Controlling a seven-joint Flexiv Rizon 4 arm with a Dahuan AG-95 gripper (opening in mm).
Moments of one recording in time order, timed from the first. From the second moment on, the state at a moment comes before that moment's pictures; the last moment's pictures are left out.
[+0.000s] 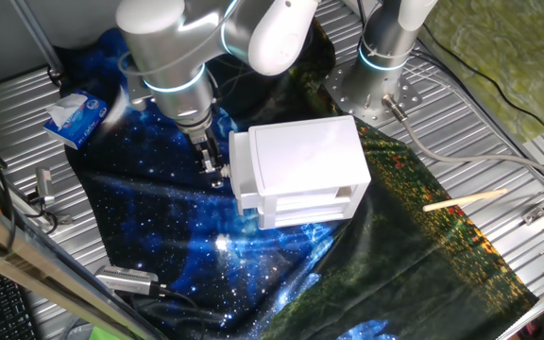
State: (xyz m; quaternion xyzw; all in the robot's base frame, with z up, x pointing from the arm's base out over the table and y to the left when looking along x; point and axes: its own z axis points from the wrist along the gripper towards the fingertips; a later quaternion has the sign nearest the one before) arm 0.524 0.115 0.139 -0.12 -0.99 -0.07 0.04
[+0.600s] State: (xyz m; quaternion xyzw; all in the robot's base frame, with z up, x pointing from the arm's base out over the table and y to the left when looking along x) arm 0.519 0.113 0.141 -0.12 -0.99 -0.07 0.05
